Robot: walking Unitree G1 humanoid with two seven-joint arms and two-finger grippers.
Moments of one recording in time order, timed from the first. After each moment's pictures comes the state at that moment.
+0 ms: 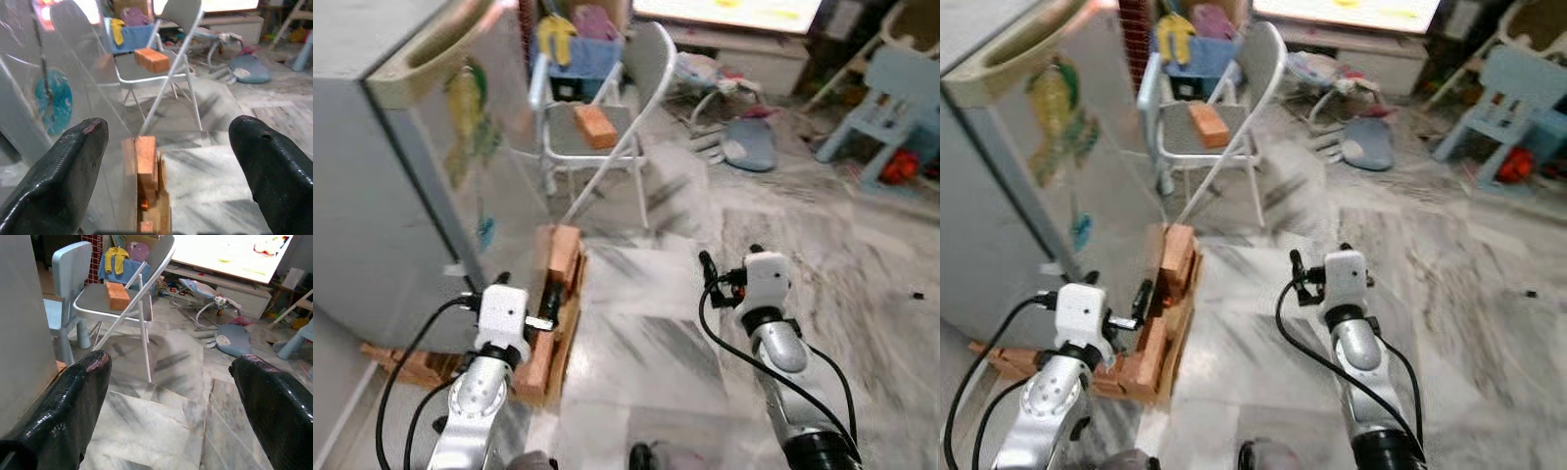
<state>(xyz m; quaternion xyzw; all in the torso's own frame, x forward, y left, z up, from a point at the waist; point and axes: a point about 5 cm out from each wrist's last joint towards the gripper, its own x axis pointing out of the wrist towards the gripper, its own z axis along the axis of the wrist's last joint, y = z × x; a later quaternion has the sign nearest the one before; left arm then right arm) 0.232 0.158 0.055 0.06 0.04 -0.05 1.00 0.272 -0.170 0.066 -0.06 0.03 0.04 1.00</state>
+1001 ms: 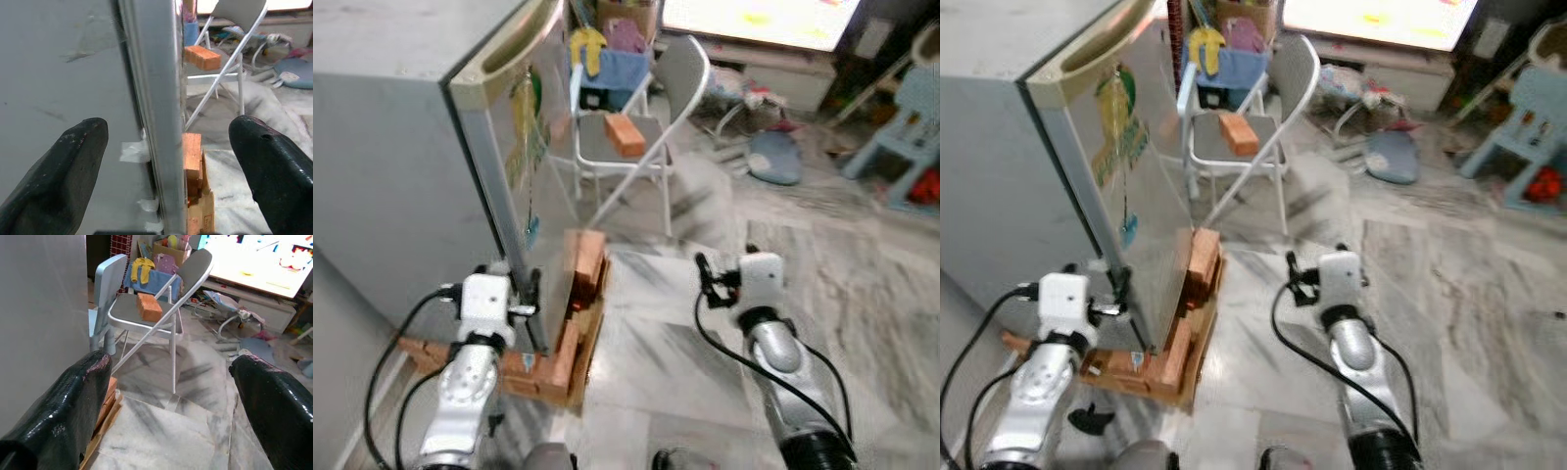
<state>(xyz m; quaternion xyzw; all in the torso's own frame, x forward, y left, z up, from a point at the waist) 0.244 0.178 0.051 0.06 0.05 -0.02 1.00 0.271 -0.157 0.066 -0.06 0.03 0.06 1.00</state>
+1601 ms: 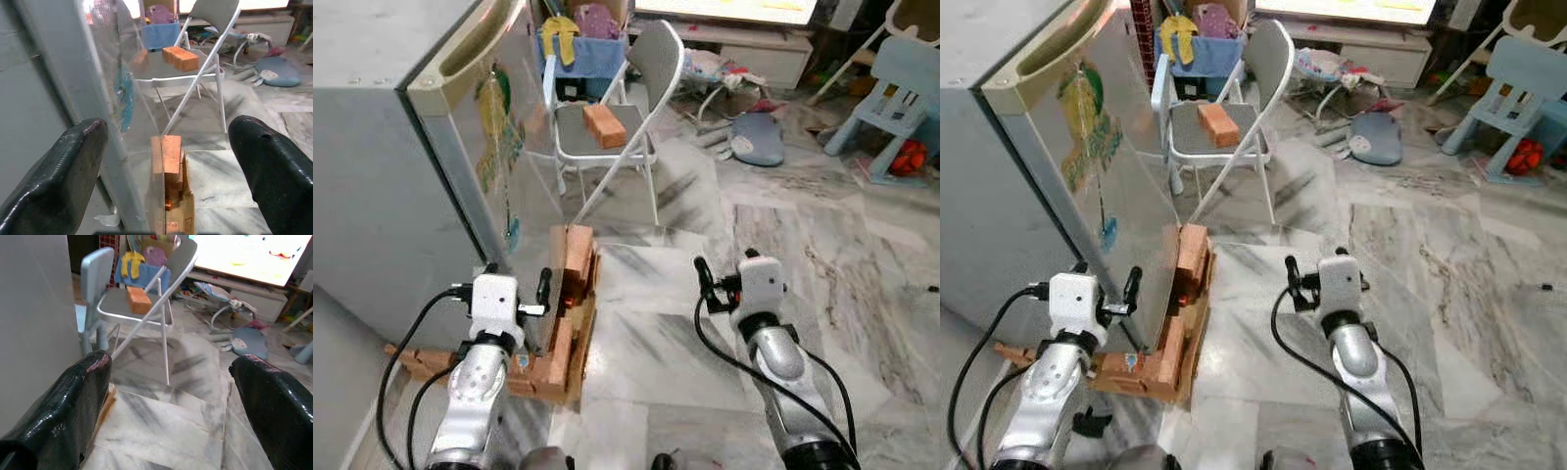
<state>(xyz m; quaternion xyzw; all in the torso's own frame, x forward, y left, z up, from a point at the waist) 0.257 0.165 0.050 0.06 0.04 -0.02 1.00 0.260 -0.154 0.070 -0.06 0.02 0.07 1.00</state>
